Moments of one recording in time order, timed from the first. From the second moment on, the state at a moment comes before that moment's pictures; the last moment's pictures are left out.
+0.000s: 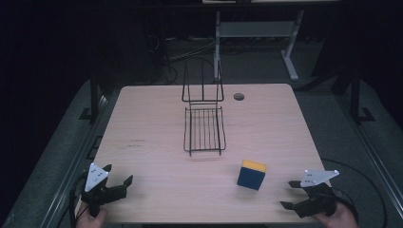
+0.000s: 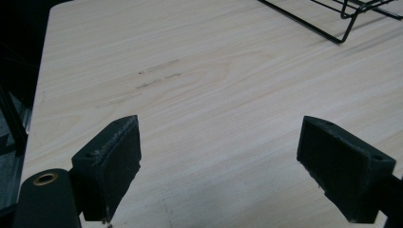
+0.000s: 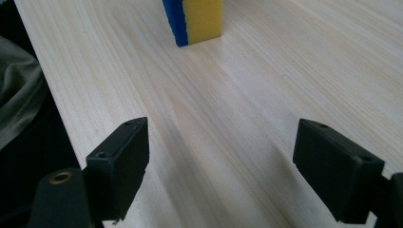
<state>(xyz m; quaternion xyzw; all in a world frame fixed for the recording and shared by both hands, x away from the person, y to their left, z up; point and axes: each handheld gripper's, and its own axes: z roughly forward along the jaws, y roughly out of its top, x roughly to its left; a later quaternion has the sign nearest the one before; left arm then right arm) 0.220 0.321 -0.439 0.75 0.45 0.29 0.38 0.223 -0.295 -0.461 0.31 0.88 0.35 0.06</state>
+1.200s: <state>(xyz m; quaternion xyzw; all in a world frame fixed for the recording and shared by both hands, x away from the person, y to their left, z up) 0.220 0.321 -0.438 0.75 0.45 0.30 0.38 0.228 -0.272 -0.453 0.28 0.89 0.35 0.07</state>
